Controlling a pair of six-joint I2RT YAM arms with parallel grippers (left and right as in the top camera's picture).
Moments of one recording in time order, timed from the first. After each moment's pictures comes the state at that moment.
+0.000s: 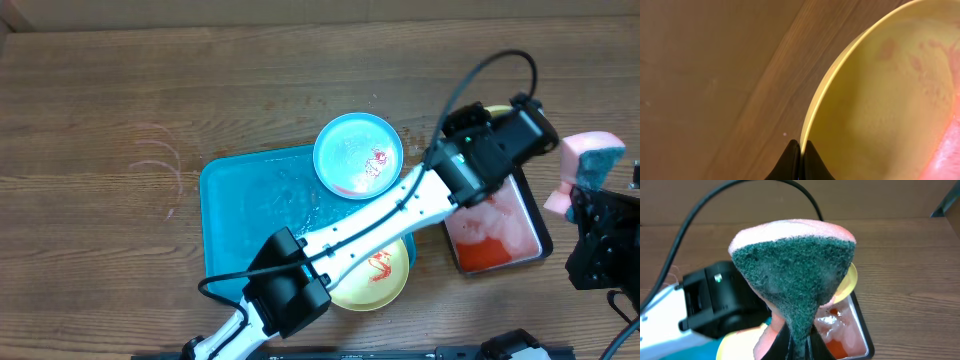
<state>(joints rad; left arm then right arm) -1.04 2.24 2.20 -0.72 -0.63 0.31 0.34 1.05 2.06 -1.62 0.17 0.23</state>
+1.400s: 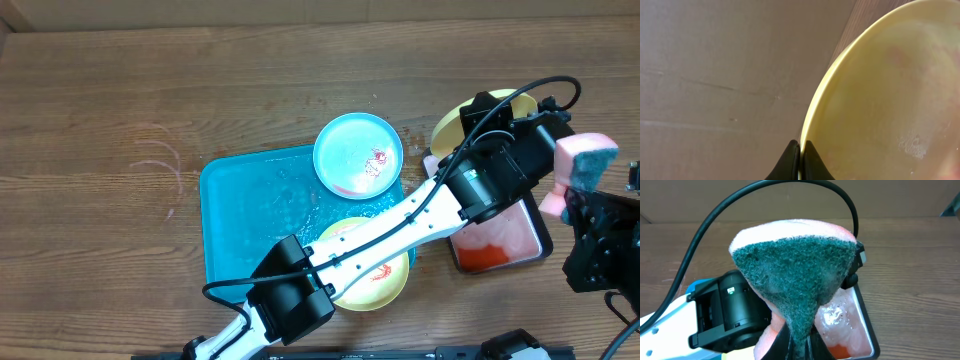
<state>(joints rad) -1.09 2.24 2.20 -0.54 -0.88 0.64 0.34 1.05 2.06 -1.62 0.13 0.23</state>
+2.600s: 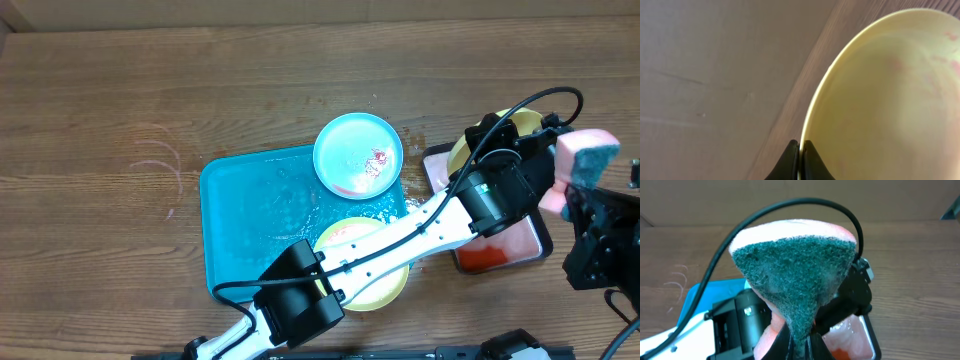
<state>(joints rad) -1.12 2.27 2.18 -0.59 -0.85 0.44 0.34 1.05 2.06 -1.61 0.13 0.23</state>
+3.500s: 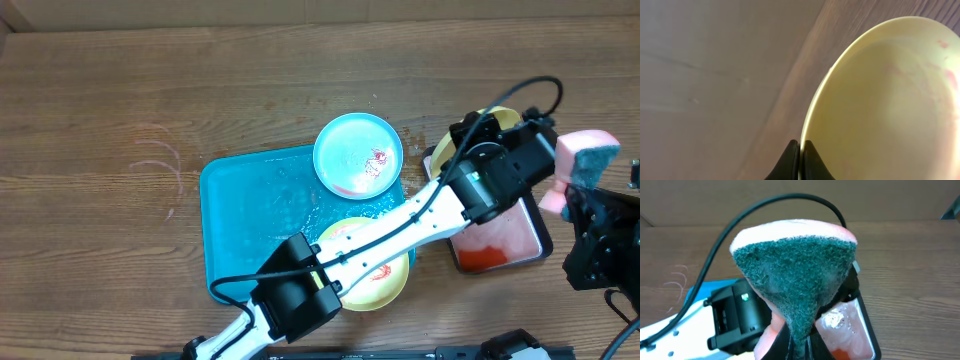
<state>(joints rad) -1.08 2.27 2.18 -0.69 -0.81 0.35 0.34 1.05 2.06 -1.61 0.13 0.23</state>
